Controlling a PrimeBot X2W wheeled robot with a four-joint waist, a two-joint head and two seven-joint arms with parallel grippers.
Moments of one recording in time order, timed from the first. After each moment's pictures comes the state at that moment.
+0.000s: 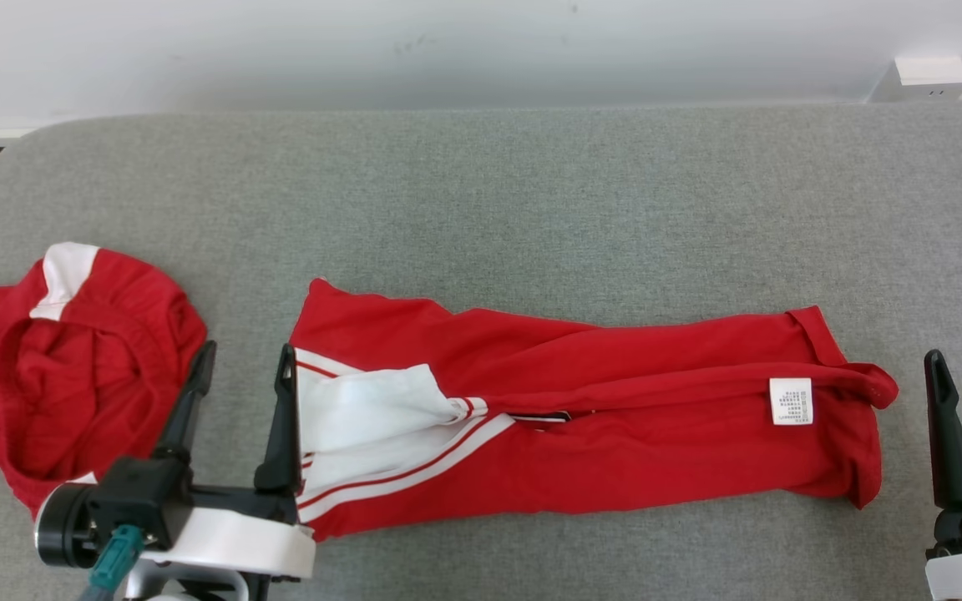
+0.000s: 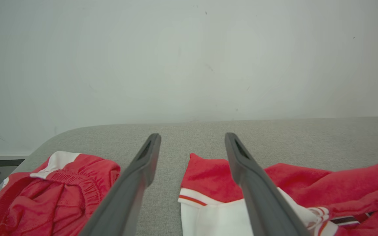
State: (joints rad) left arm -0.15 0.34 -0.32 -0.15 -0.30 0.34 -0.18; right arm -0.02 -0.19 -0.08 -0.20 0.35 0.13 -0.04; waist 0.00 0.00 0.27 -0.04
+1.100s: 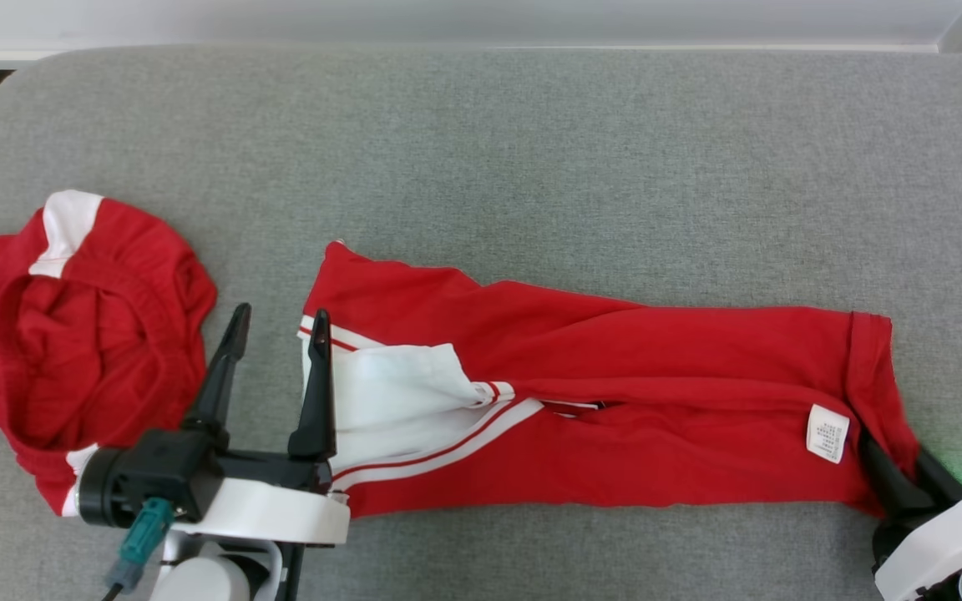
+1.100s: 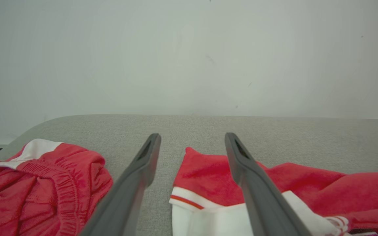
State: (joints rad) left arm -0.24 0.29 -0.36 -0.09 -0.31 0.32 -0.23; right arm -0.18 -0.40 0.26 0.21 0.64 0.13 0.01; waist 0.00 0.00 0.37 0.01
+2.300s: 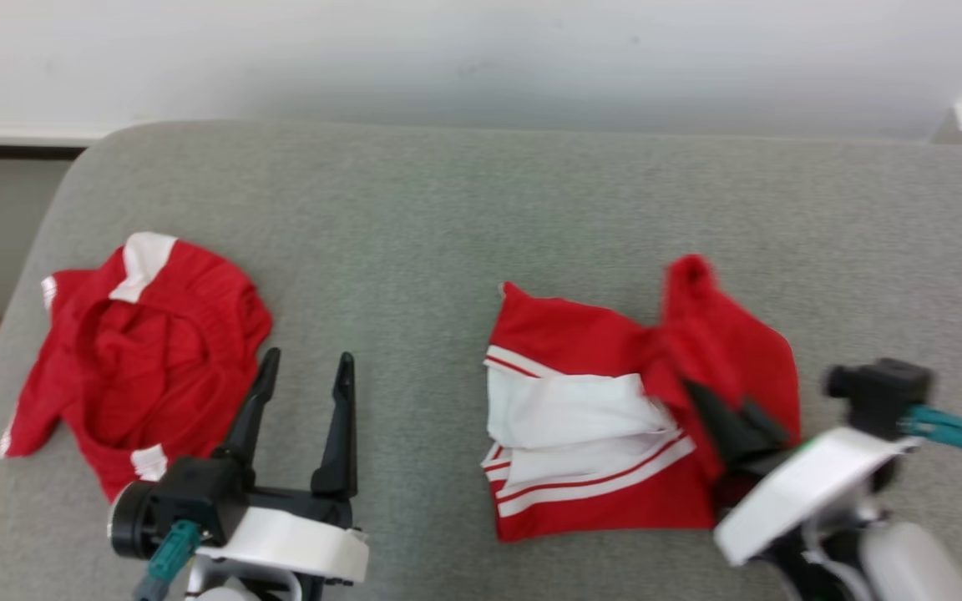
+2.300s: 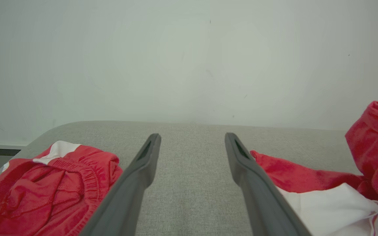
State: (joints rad) left arm -0.19 0.28 -0.39 -0.06 -0.34 0.32 -0.23; right arm -0.27 -0.16 0.30 -0.02 0.73 0.13 0.23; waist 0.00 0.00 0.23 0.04
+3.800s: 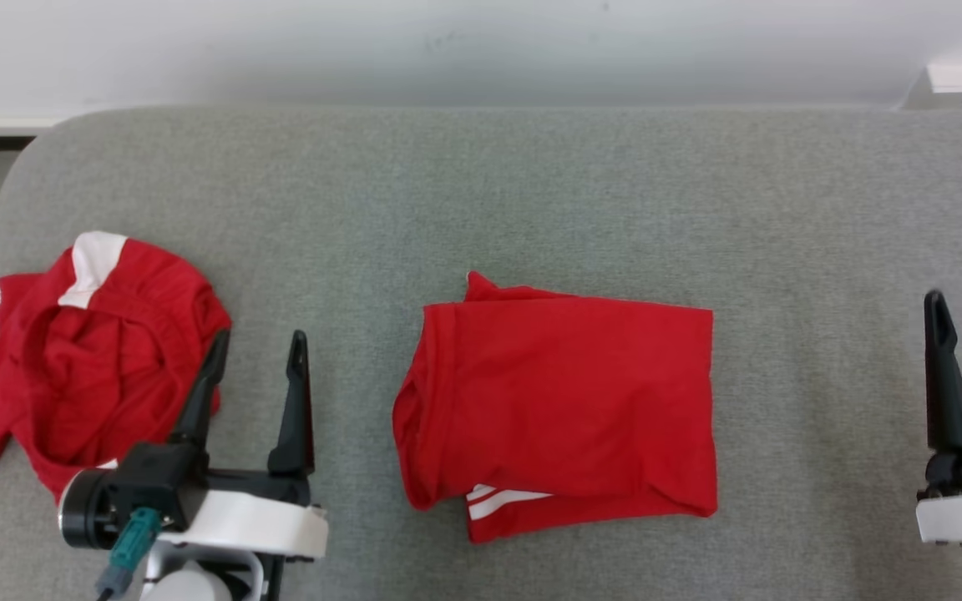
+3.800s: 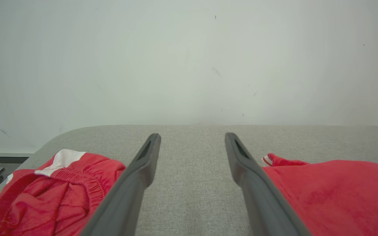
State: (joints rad) left arm -0.21 0.30 -0.34 -0.03 -0.32 0.32 -0.25; right arm -0.18 -0.23 -0.02 -0.08 0.38 0.13 -0.13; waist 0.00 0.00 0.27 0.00
